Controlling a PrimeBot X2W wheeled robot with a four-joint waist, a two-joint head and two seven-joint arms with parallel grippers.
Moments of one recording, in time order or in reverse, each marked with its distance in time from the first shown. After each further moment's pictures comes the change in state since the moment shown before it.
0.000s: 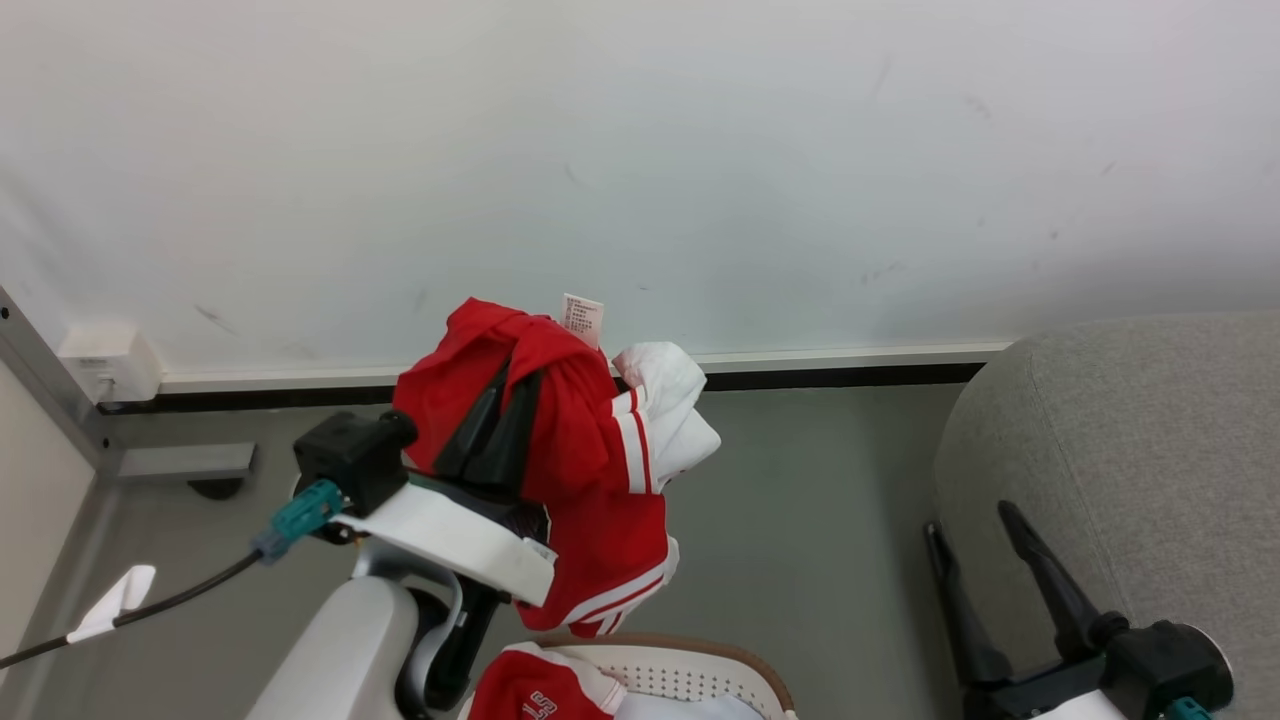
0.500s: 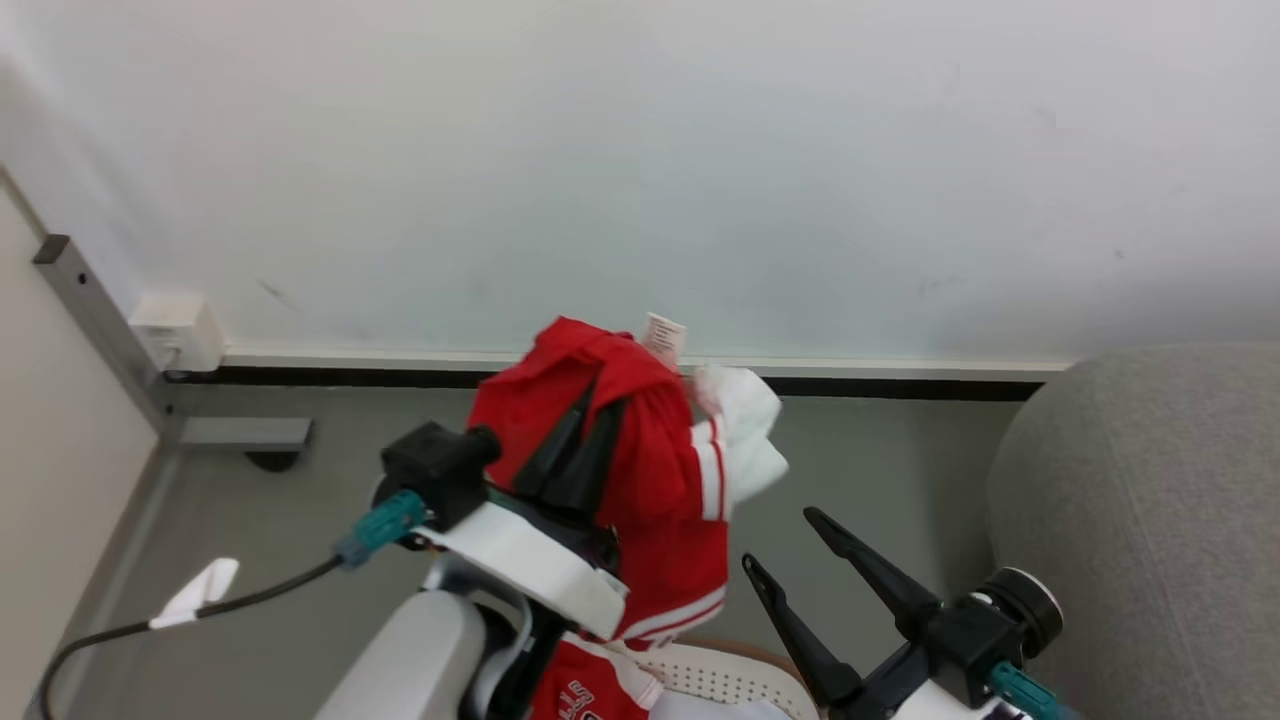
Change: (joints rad) left arm -0.004 -0.037 -0.081 -0.015 0.002 -0.012 0.018; right arm -0.188 -0.050 0.377 0.083 0.037 0.000 0.000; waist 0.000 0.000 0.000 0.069
